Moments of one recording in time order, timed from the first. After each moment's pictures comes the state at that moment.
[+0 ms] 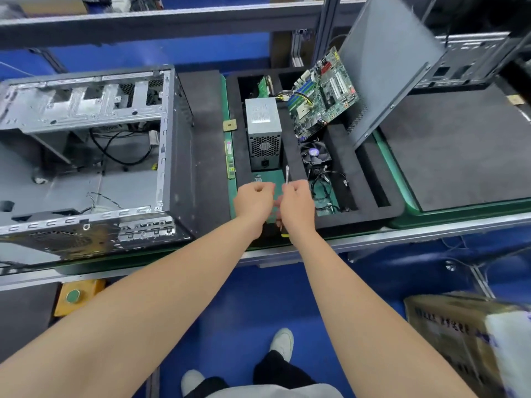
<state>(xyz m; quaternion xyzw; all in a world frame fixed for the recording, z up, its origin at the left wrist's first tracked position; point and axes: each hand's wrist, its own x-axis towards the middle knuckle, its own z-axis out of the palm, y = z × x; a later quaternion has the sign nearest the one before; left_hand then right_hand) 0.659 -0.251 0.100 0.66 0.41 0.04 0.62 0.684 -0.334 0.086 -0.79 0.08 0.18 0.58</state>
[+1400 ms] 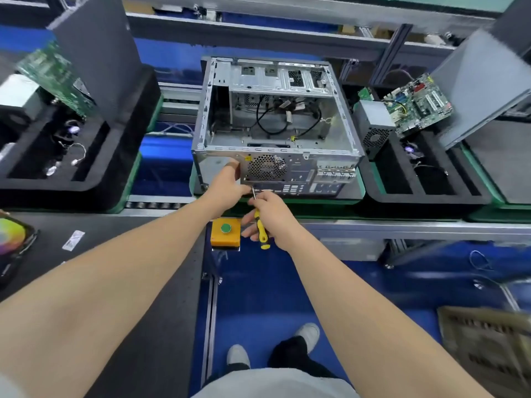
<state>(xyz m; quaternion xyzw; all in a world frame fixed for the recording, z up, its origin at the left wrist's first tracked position) 0.368 0.080 0.097 0.81 0.22 0.06 0.55 0.388 -0.073 0.113 -0.73 -0.07 0.42 0.53</state>
